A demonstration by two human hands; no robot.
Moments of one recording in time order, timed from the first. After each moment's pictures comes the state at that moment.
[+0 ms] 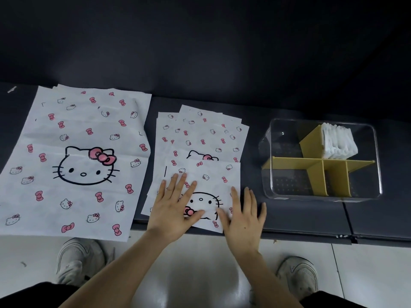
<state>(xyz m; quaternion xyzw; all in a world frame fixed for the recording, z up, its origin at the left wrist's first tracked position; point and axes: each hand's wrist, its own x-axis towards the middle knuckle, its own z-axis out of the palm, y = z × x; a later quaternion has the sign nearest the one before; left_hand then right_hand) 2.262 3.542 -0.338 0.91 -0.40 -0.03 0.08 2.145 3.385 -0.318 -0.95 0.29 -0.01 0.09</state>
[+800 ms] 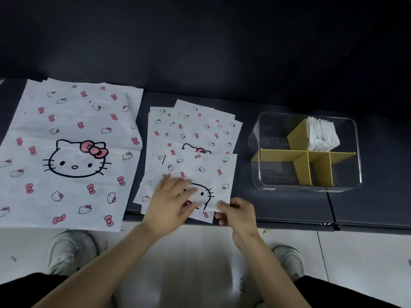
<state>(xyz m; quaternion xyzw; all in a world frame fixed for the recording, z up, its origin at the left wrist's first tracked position) 2.254 3.533 -0.314 0.84 -0.47 0.05 0.27 2.150 3.385 -0.251 -0.54 0.52 0.00 0.66</state>
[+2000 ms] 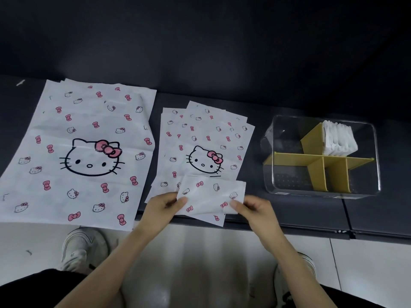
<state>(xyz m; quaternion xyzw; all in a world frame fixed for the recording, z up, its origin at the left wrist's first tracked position) 2.255 3.565 -0.296 0.82 -0.12 -0.27 0.48 2.136 3.358 -0.260 -0.69 0.31 0.00 0.66</state>
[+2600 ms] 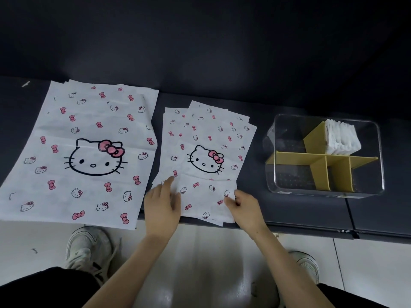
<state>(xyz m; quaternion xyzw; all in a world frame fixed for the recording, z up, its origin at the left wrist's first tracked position) 2.244 3.555 -0.305 0.93 -0.16 0.05 0.33 2.163 3.370 -0.286 -0.82 0.33 0.06 0.46</state>
